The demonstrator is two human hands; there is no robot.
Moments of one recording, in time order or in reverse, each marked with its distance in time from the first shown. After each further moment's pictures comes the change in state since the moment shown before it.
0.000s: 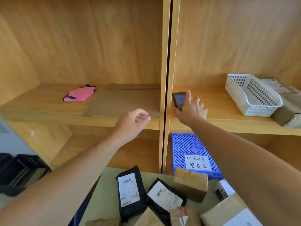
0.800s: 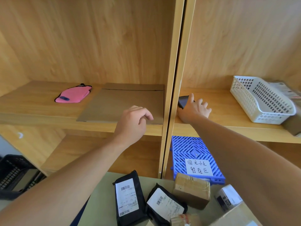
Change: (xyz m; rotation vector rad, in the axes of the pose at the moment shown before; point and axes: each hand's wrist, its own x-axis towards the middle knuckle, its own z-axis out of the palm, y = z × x) left_hand 0.040 -0.023 0.006 0.113 0.198 0.332; right_hand 0.052 -0.016 0.017 -0.132 -0.094 0.118
